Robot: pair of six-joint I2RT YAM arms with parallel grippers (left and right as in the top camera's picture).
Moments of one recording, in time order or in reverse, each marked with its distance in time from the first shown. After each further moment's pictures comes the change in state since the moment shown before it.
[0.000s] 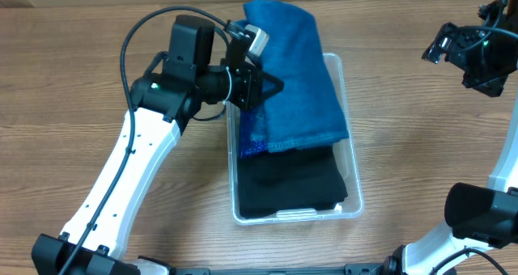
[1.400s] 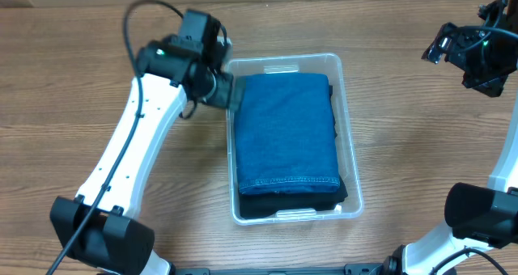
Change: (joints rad) left arm 0.027 0.190 0.253 -0.535 -0.735 0.023; right arm 0.000 0.000 0.000 0.000 0.000 0.000
